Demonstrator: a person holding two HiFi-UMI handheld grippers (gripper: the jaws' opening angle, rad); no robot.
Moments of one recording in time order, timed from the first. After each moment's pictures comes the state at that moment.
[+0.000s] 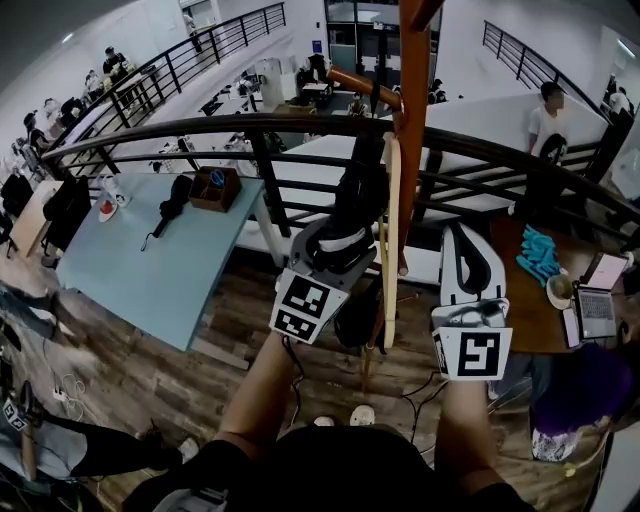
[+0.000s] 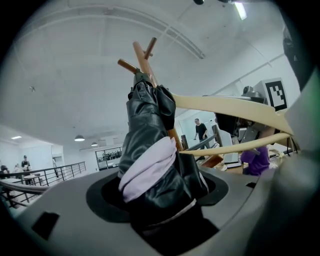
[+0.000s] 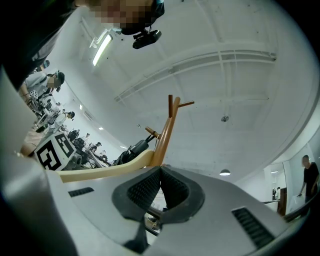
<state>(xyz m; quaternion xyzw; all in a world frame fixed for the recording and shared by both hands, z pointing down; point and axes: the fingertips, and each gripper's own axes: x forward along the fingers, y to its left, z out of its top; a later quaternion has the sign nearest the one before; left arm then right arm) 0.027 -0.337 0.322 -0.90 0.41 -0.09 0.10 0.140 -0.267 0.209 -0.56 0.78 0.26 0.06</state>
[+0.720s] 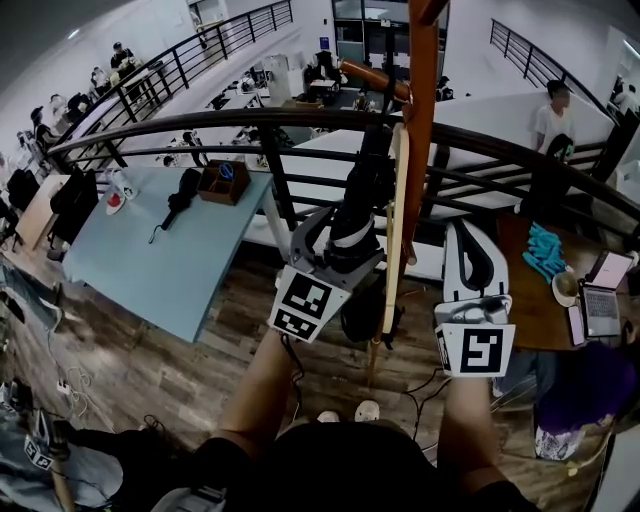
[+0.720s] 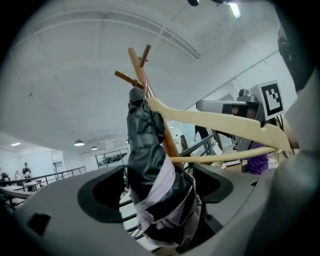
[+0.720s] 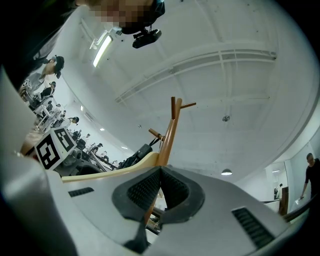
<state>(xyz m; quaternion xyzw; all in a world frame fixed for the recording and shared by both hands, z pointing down) 0.017 -0.312 0.306 -0.90 0.41 -0.10 0.12 0.130 -0.251 0.204 -0.55 0.79 0.26 0.06</state>
